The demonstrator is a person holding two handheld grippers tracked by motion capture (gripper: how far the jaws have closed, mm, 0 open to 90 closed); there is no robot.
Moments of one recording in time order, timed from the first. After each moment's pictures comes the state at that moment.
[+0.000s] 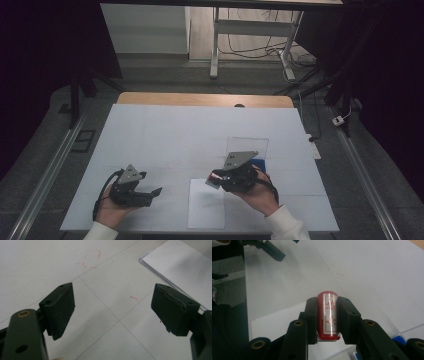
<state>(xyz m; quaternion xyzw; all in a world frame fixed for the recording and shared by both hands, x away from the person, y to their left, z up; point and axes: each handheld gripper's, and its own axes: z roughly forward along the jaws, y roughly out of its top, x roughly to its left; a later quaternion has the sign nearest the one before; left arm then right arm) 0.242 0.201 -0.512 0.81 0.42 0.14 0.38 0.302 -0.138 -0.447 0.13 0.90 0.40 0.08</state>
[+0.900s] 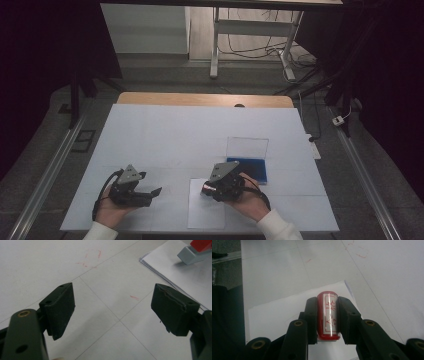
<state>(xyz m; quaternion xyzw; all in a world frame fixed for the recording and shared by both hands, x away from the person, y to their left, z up) 0.241 0.202 -0.512 0.81 0.42 0.14 0.38 0.294 -0.114 -0.481 0.11 0.93 0.34 0.07</state>
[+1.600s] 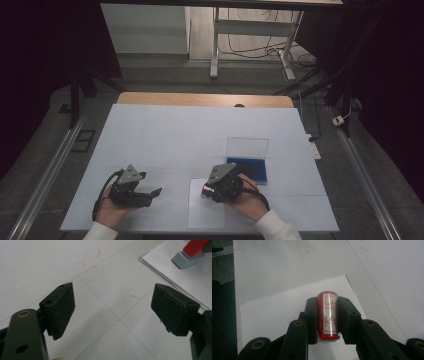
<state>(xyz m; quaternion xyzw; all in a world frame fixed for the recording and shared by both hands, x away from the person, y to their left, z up) 0.241 0.201 -0.512 0.82 0.41 0.14 0.38 0.295 -0.111 -0.491 0.11 0.94 0.33 0.07</state>
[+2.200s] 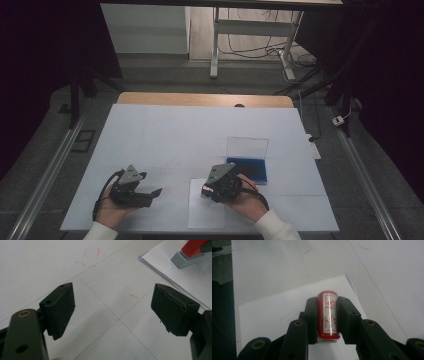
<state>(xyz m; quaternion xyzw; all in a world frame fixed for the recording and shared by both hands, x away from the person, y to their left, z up) 0.241 0.200 -0.513 0.82 0.41 0.14 0.37 0.296 -0.109 -0.492 0.11 0.94 0.32 0.07</state>
